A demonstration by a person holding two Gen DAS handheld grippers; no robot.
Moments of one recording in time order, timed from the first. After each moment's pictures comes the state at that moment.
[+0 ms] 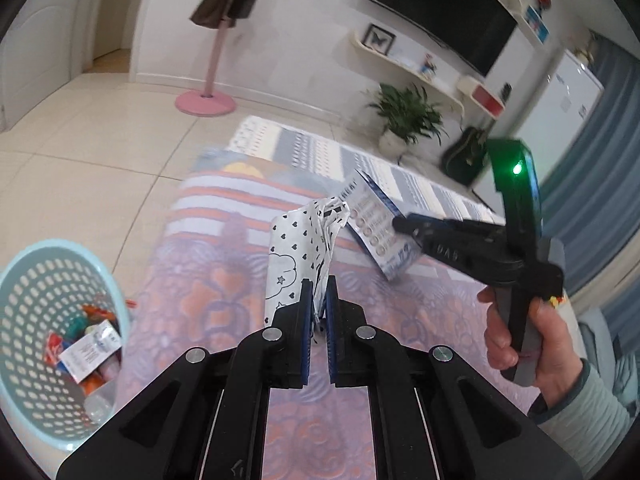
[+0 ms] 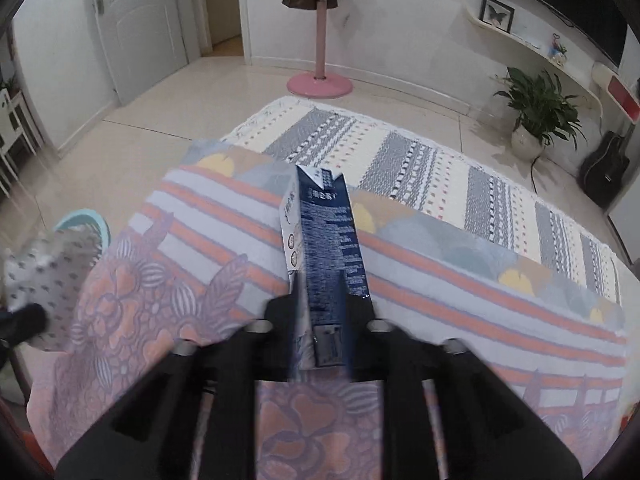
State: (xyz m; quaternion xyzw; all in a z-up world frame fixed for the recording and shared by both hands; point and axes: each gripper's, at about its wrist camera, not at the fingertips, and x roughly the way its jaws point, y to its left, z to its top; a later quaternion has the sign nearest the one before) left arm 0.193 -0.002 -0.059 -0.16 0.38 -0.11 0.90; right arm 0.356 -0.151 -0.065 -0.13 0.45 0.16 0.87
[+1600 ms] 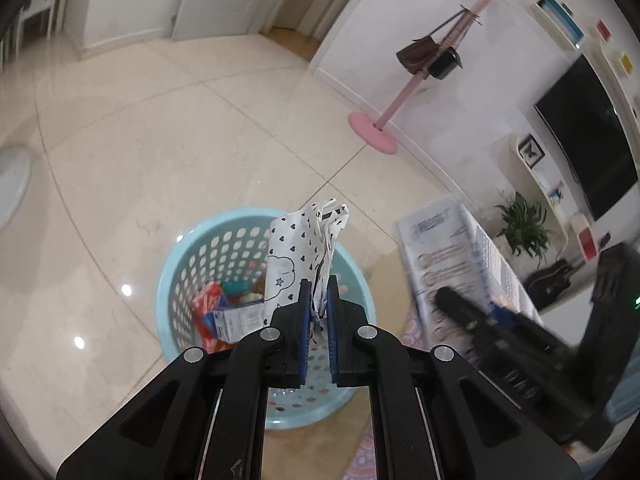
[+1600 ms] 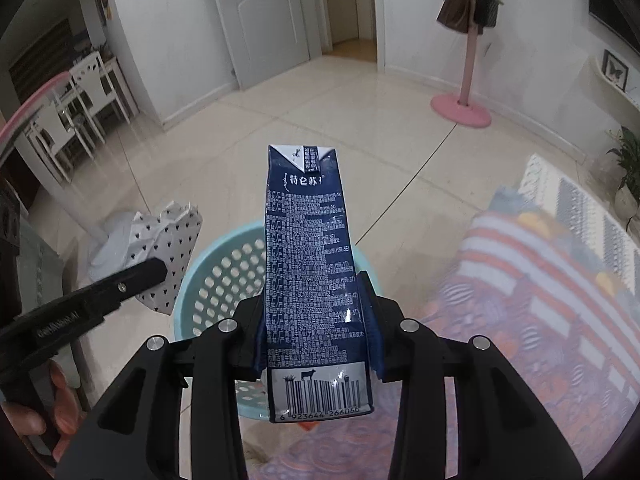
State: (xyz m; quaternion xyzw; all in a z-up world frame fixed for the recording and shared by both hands) left arm 0.090 0.256 -0.049 -0.33 0.36 0.13 0.86; right arm 0.224 0.142 -0.061 -0.14 0.44 0.34 0.82
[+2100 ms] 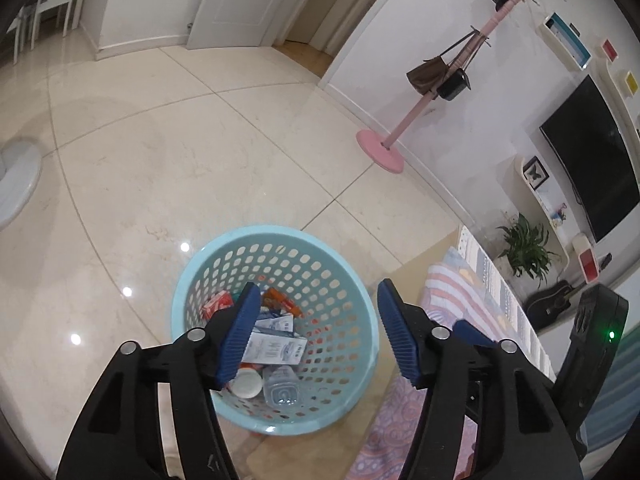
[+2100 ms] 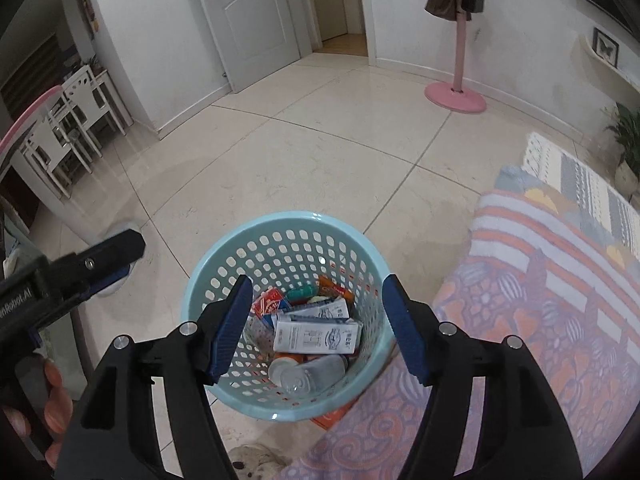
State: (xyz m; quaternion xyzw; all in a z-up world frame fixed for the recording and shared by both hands) left arm 0.081 0.265 -0.041 -0.34 0.34 0.16 0.87; right arm 0.218 0.134 -0.065 -0.10 0.45 0.32 0.83
